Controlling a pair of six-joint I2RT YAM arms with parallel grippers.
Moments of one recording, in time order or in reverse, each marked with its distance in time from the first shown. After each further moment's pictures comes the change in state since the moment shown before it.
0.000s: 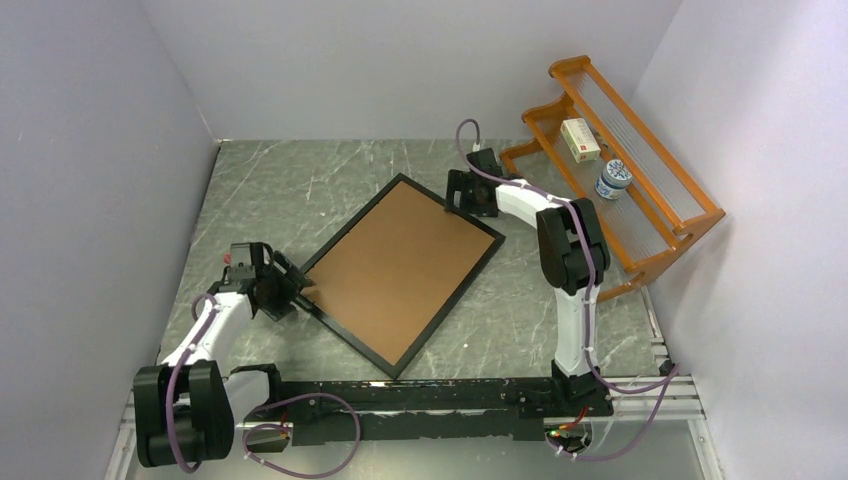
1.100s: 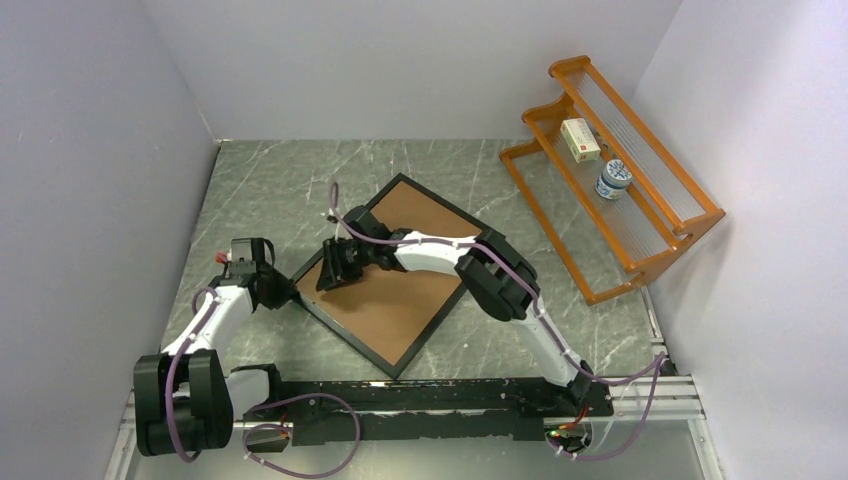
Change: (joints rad) left arm -0.002 0.063 0.029 0.012 -0.143 -0.027; right arm 0.580 0.227 0.163 0.287 -0.607 0.346
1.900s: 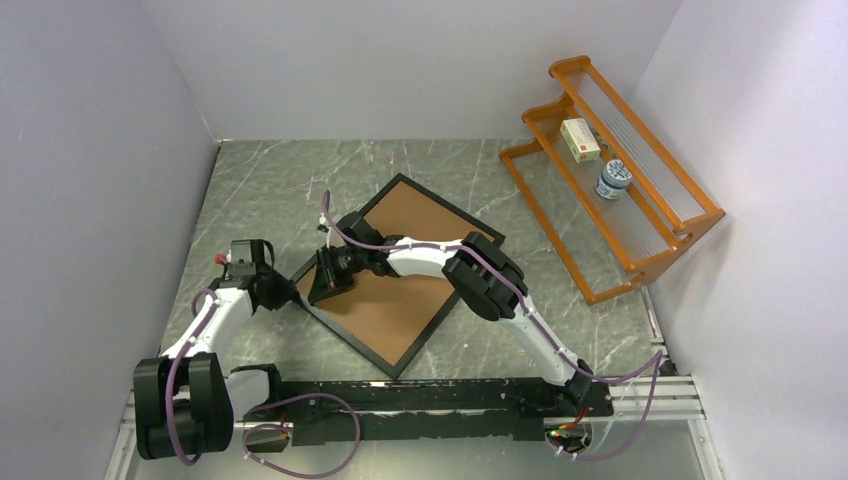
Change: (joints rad) left arm 0.000 -0.013 -0.010 0.003 -0.002 0.000; right arm 0.006 0.064 0.021 0.069 -0.117 0.062
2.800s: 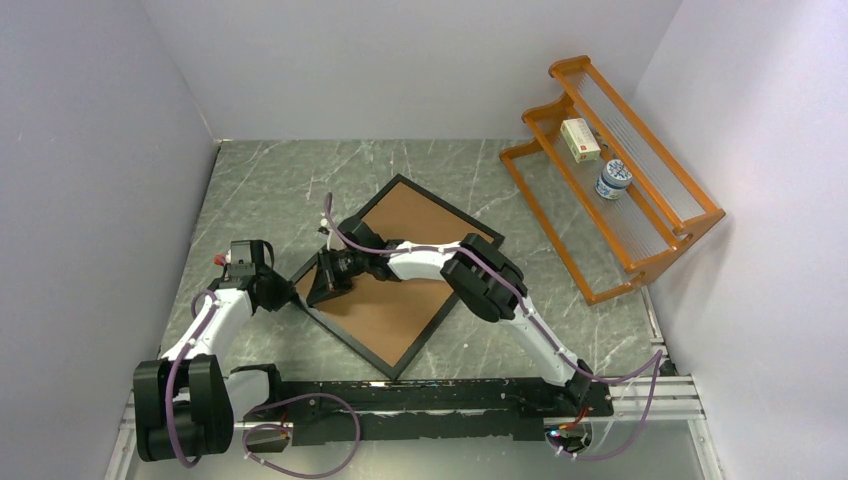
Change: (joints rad) left arm 0.000 -0.008 0.000 -0.015 -0.009 0.000; right arm 0.012 -0.006 -0.040 0.106 -0.008 0.085
